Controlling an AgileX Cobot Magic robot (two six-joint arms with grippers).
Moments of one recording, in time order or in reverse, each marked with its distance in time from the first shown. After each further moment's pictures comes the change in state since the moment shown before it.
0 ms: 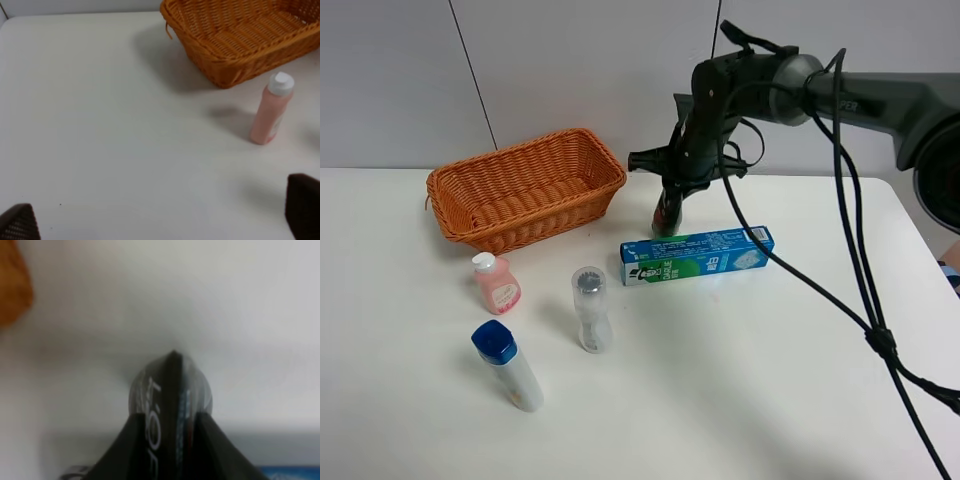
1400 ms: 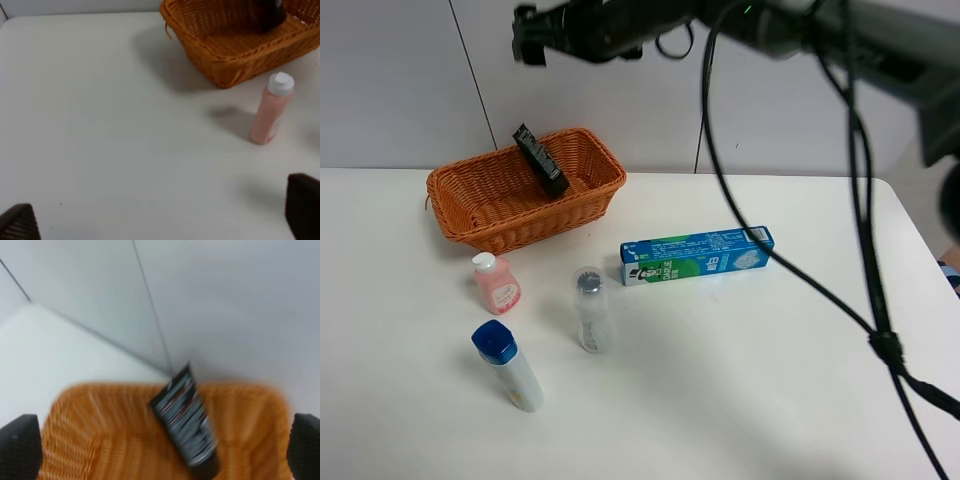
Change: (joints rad) left arm 0.000 0.000 0.000 0.000 0.000 0.000; right arm 0.168 -0.109 -0.273 0.168 -0.274 -0.386
